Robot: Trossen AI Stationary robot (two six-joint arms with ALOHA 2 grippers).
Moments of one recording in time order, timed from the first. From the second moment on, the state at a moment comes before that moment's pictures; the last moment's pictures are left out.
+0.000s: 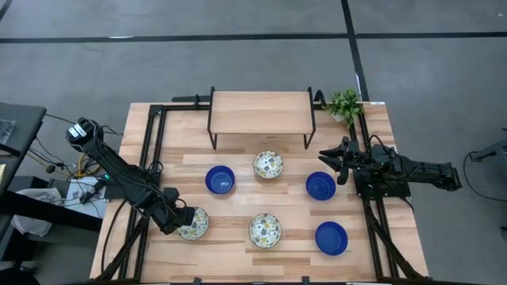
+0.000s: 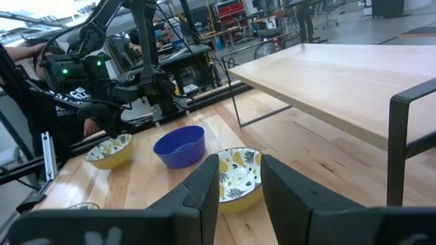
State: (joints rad) left arm -0.80 1.05 0.69 -0.80 -0.06 -2.13; right arm -0.08 0.00 0.09 -0.17 0.13 0.25
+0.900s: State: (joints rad) left arm -0.77 1.22 0.69 -0.73 -0.06 -2.13; right arm -0.08 0.00 0.09 -0.17 0.13 0.25
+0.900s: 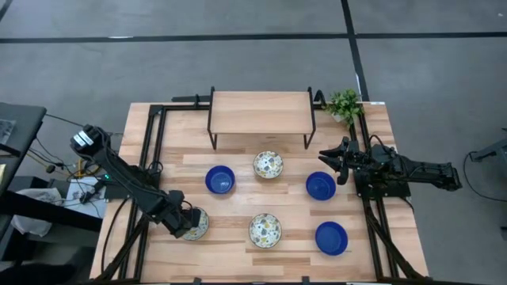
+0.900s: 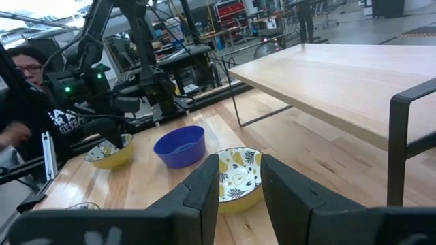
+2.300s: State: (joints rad) left arm -0.76 1.04 0.73 -0.64 0.18 -1.95; right arm -0.08 0.00 0.09 -0.17 0.13 0.26
